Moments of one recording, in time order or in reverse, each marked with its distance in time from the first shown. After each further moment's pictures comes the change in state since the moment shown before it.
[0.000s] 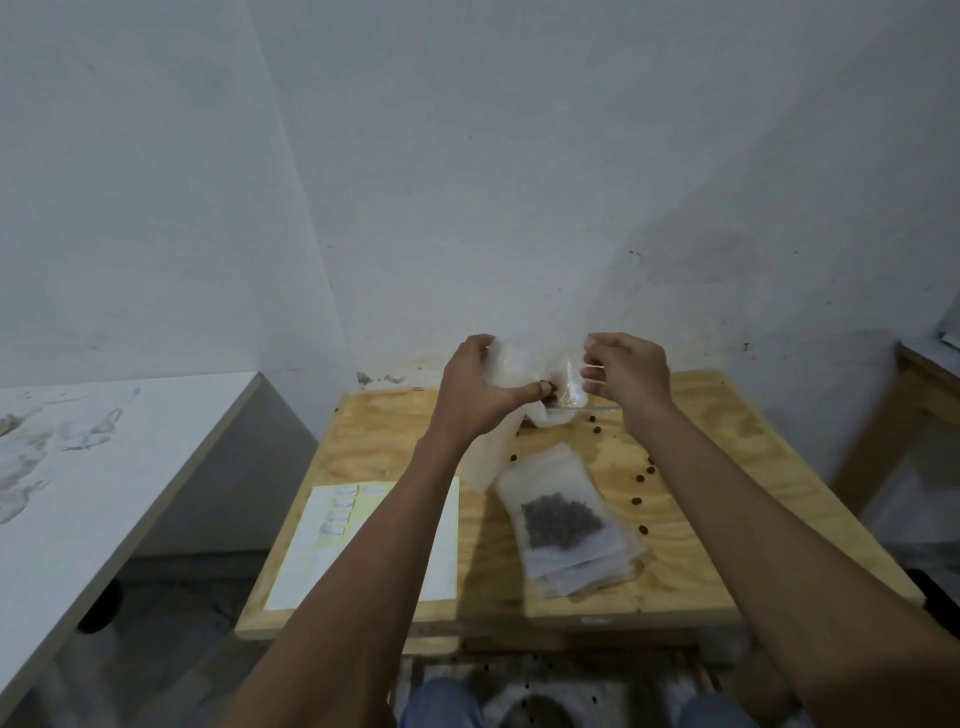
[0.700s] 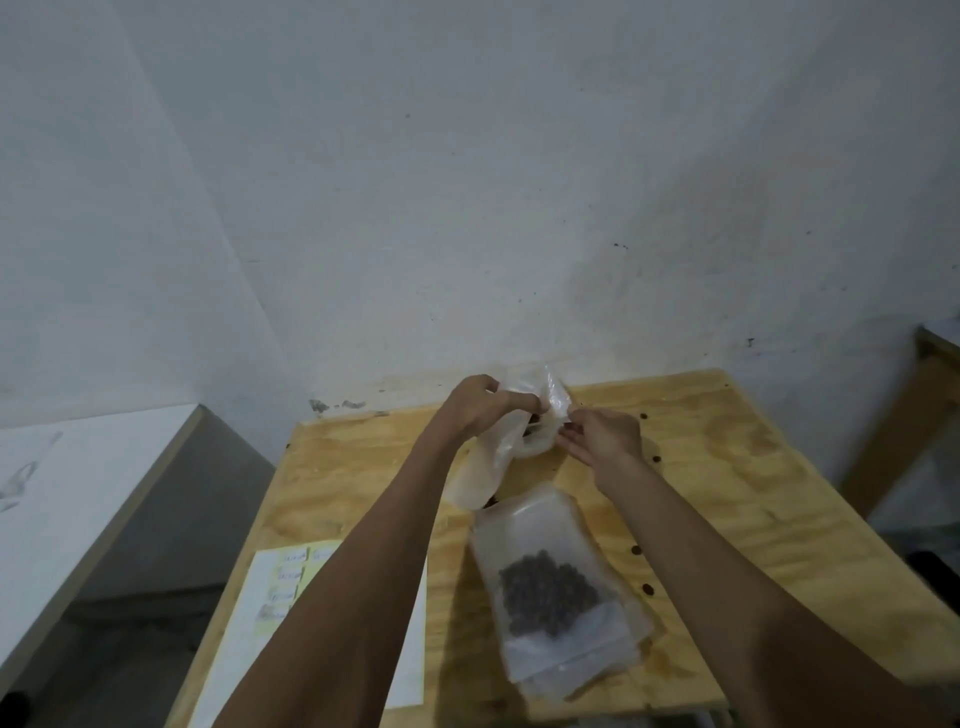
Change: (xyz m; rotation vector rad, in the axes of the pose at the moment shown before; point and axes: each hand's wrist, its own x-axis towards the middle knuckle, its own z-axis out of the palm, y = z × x) left_hand 0.088 -0.037 0.063 0.028 -0.412 -0.369; right_hand 0.074 0.096 0.013 0.203 0.095 0.371
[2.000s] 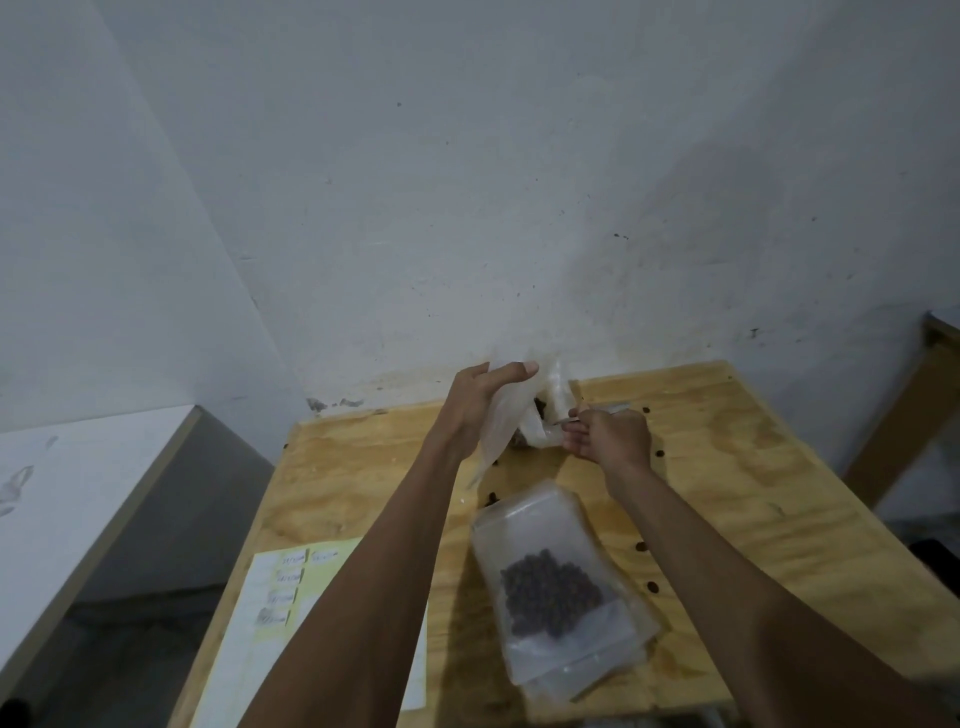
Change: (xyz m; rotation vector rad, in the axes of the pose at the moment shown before) left_hand -0.013 0.000 0.005 -0.519 0.002 0.109; right_hand 0.001 0.007 -0.011 -0.129 0.003 -0.120
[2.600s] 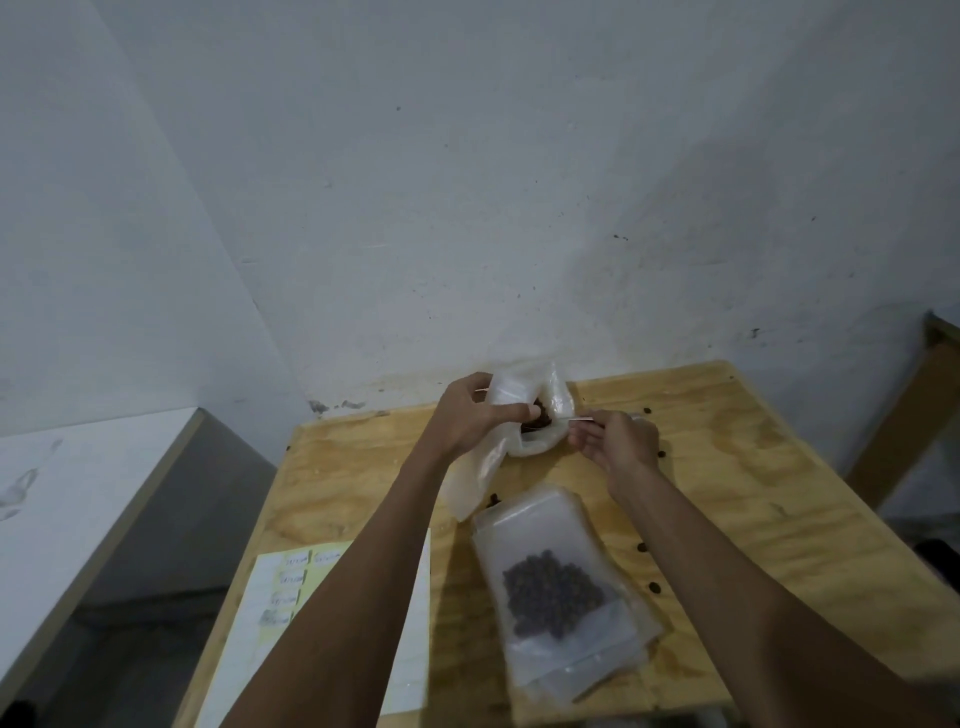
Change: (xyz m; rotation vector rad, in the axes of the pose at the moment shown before) left_hand 0.000 -0.017 -0.018 0.355 0.009 0.056; right_hand -0.003 -0.003 -0.003 0.223 0.055 0.113
